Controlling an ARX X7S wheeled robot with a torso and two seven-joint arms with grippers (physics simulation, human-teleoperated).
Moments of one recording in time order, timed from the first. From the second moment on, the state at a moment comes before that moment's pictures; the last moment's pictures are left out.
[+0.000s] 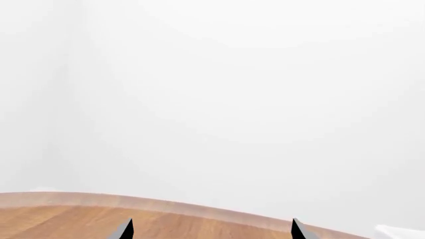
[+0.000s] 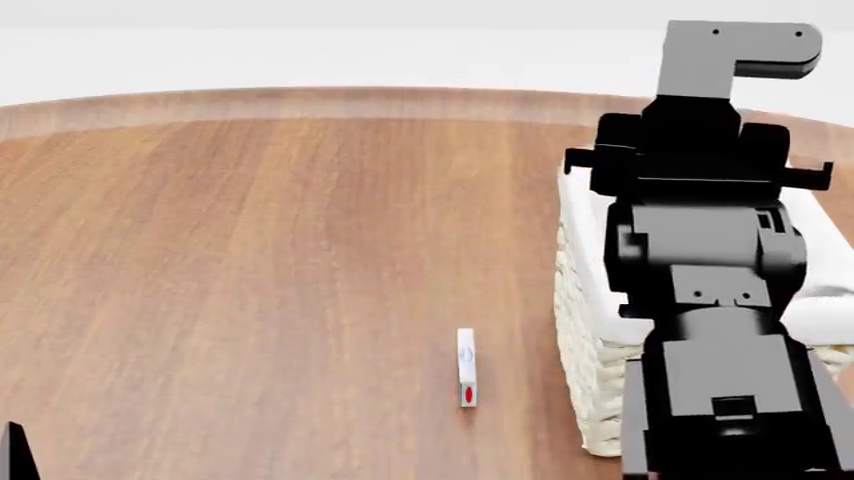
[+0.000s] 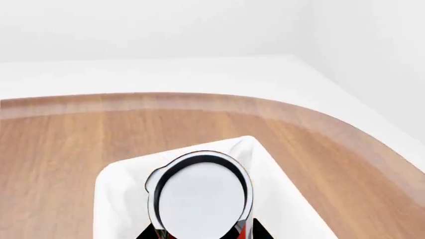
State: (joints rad) left arm 0.28 -0.39 0.18 0.54 -0.29 0.25 -0.44; right arm 1.47 0.12 -0.22 1.28 0.22 0.52 0.30
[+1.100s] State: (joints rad) left arm 0.28 -0.40 0.18 0.54 -0.30 0.26 -0.45; right arm 1.48 0.11 -0.12 1.31 0.02 0.70 0.27
